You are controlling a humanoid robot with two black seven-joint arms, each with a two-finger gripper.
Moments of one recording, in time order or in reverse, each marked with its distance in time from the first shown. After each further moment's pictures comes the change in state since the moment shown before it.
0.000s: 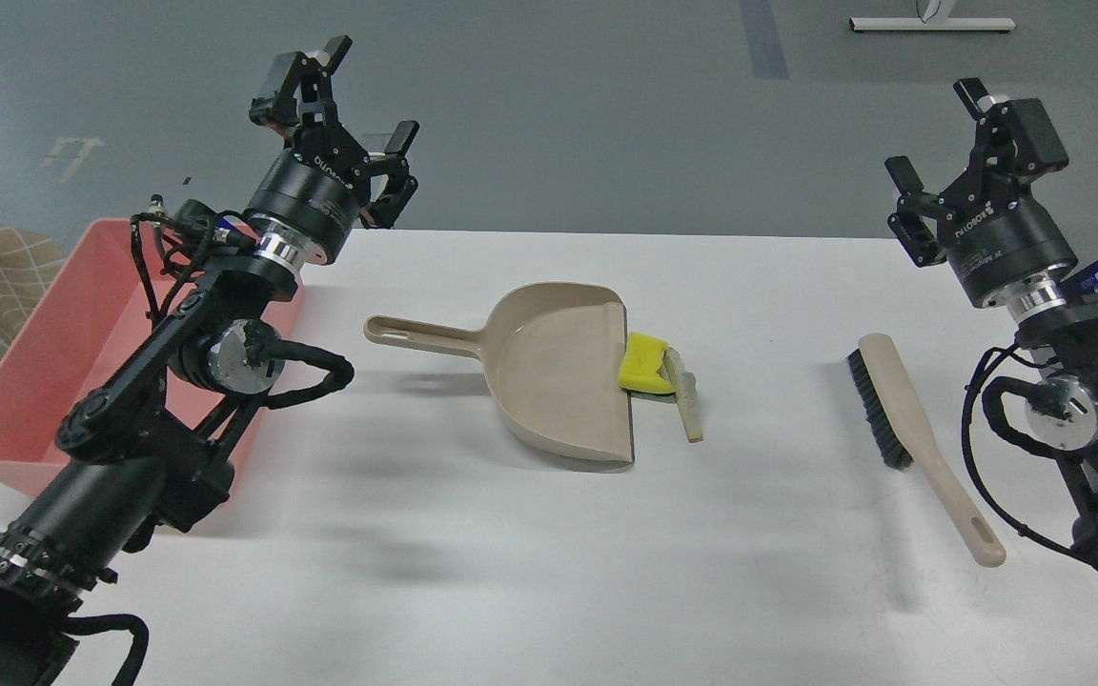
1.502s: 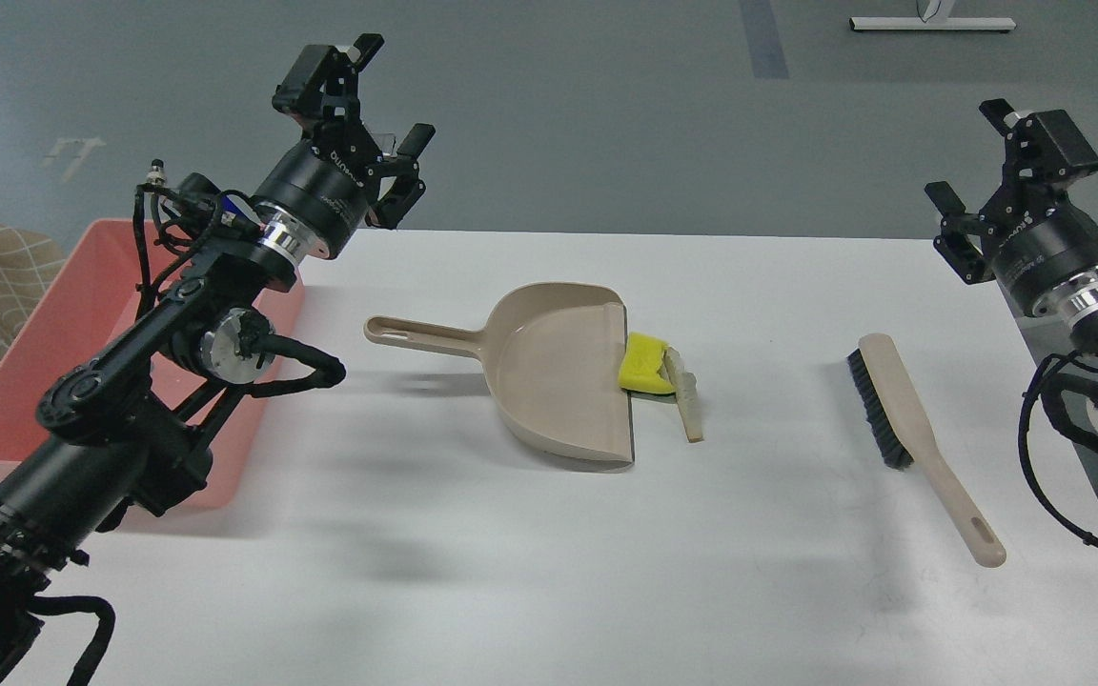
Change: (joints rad) left arm -0.058 0.075 0.120 -0.005 0.017 -0.002 0.021; right arm -0.004 -0.103 -0.003 0.000 0.003 -0.003 -0.132
